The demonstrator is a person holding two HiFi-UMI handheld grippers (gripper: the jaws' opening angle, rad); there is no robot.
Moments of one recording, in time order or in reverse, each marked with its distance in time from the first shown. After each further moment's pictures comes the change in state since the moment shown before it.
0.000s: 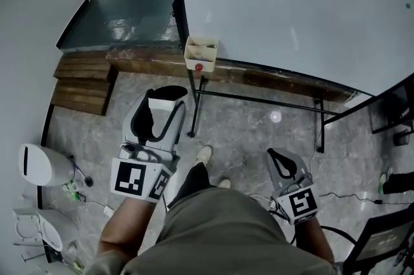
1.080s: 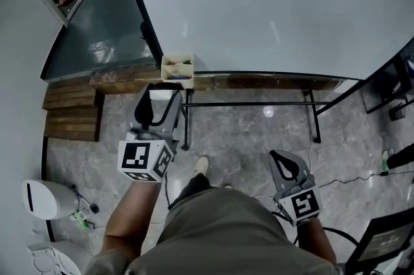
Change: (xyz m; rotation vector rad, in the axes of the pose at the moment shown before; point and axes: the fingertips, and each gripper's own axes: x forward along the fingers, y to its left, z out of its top) left arm 0.111 0.003 -0.045 -0.004 0.058 -0.092; right arm -0.004 -0.050 -0.002 0.038 0.000 -0.153
